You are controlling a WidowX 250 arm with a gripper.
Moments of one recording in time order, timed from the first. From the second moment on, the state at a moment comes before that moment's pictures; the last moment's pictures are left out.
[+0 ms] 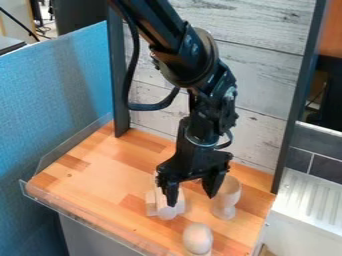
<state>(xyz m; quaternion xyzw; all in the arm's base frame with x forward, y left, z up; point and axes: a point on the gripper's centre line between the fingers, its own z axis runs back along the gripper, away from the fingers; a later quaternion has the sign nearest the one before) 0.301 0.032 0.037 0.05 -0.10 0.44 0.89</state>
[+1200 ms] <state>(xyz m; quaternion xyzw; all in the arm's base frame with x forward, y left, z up) 0.374 0.081 0.032 0.10 -0.09 0.12 0.98</state>
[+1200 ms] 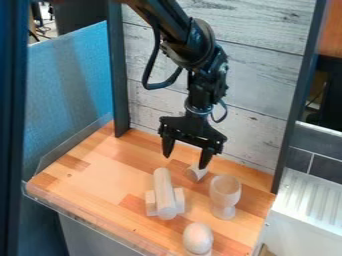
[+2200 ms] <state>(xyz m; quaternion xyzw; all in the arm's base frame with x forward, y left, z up) 0.390 0.094 -0.006 0.04 -0.06 0.02 1.00</state>
